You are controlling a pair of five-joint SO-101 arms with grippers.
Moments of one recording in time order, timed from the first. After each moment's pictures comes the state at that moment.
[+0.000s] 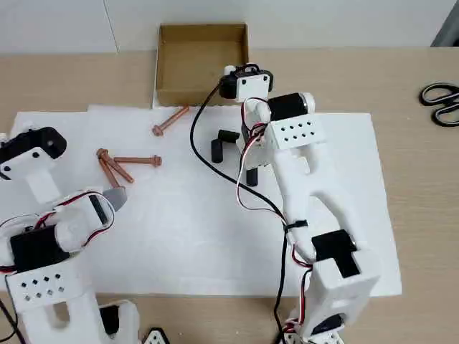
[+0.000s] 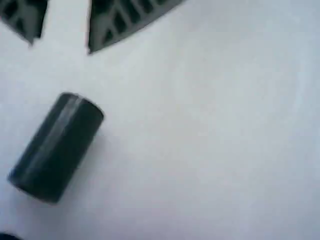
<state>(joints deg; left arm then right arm) -19.2 -51.4 34.2 91.6 17.8 -19.0 13.7 -15.5 88.1 4.1</state>
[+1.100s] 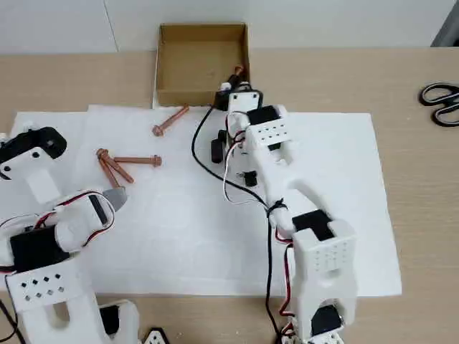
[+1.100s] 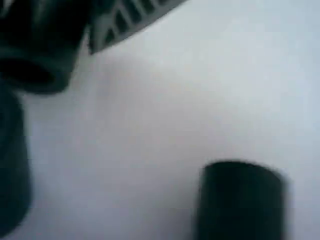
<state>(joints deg) -19.2 -51.4 34.2 91.6 17.8 -20.7 32.4 -16.0 77.3 -4.0</state>
